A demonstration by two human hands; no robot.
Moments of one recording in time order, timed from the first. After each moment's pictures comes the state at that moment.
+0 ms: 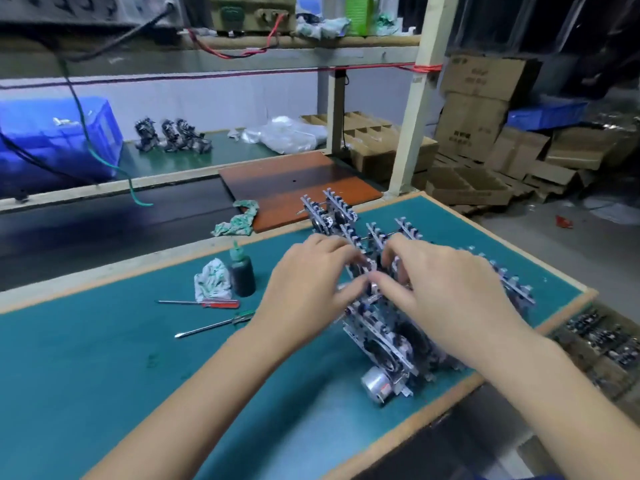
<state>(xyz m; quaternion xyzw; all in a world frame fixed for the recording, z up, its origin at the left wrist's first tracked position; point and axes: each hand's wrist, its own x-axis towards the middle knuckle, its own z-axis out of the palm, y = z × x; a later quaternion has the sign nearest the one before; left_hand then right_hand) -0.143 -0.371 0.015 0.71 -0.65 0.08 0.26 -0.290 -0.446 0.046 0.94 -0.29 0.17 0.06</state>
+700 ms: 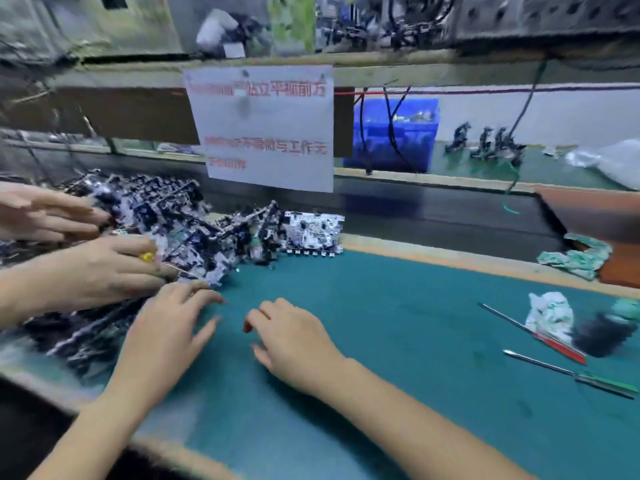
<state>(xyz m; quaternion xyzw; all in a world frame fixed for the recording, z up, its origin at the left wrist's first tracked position) -0.015 0.089 -0.026 0.97 -0.14 0.16 0.08 -0.013 -0.092 -0.045 0.94 0.31 0.07 -0.15</state>
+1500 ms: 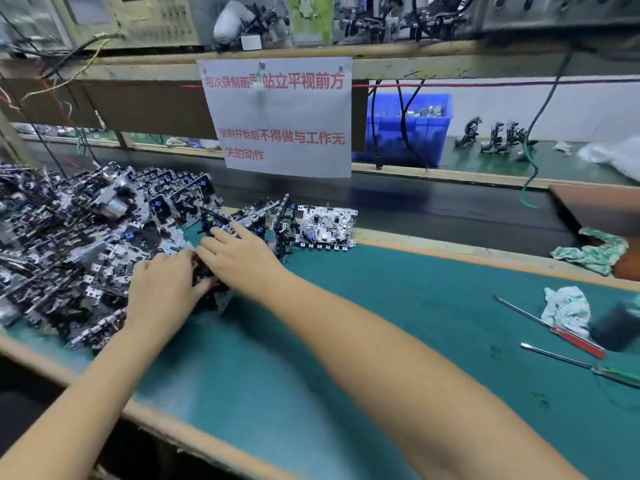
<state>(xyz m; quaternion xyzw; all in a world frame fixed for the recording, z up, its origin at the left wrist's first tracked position) 0.038 0.115 -0.018 0.98 0.02 0.18 -0.04 0.076 -0.015 -0.013 0.88 0.39 0.23 0.12</state>
